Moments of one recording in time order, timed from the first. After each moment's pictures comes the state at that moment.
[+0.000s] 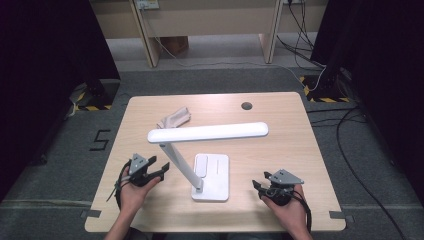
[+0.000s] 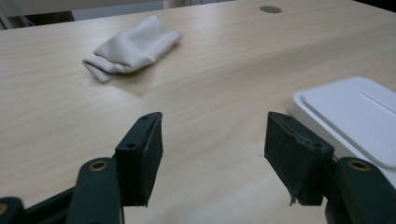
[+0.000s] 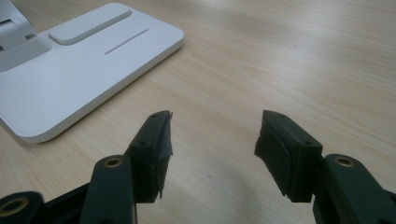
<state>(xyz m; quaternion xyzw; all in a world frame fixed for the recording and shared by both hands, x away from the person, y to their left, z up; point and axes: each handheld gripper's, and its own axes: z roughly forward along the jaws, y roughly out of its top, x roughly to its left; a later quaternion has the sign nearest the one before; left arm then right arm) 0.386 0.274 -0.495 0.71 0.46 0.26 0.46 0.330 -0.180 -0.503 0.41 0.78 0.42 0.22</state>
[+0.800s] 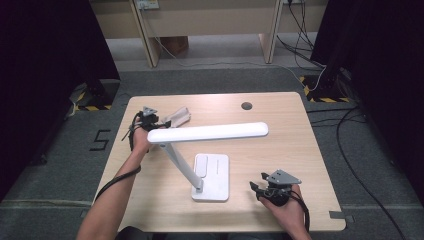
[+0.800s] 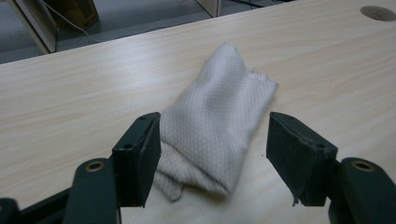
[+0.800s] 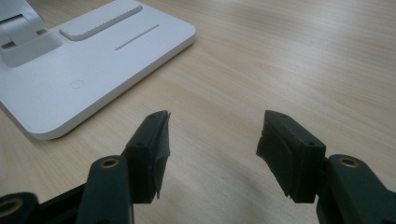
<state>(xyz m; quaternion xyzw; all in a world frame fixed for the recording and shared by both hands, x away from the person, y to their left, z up) 0.563 0.279 -0.487 0.72 0.50 0.26 0.40 0.332 -0.175 -0.507 0.40 0.79 0.42 0.20</state>
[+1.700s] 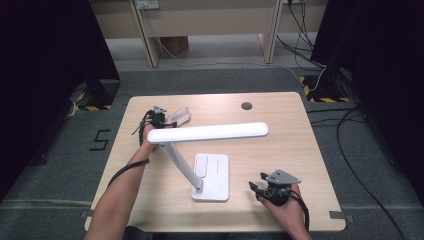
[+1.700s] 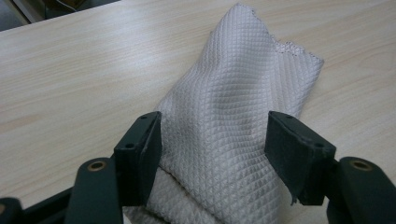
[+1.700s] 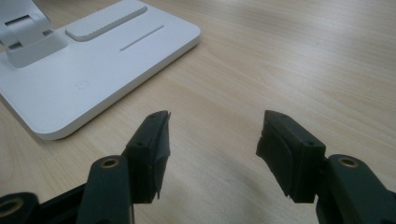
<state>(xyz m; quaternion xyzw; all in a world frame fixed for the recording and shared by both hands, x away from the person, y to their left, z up) 0.595 0.266 -0.519 0.76 0.49 0.24 0.36 0.333 -0.174 -0.508 0.40 0.79 0.43 0.20</state>
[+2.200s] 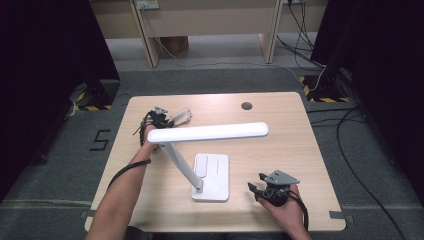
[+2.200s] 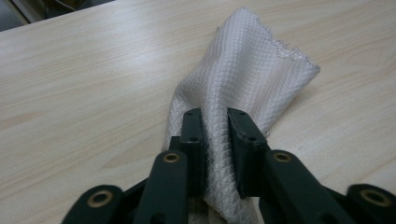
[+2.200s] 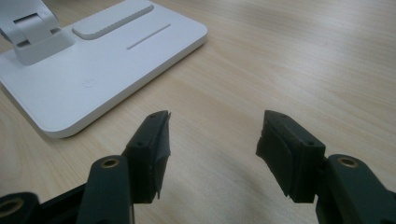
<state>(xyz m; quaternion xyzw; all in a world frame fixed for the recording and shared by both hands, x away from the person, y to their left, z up) 0.588 0.259 -0.515 0.76 0.50 0.24 0.35 0.332 -0.171 -0.508 0.39 0.79 0.43 0.19</state>
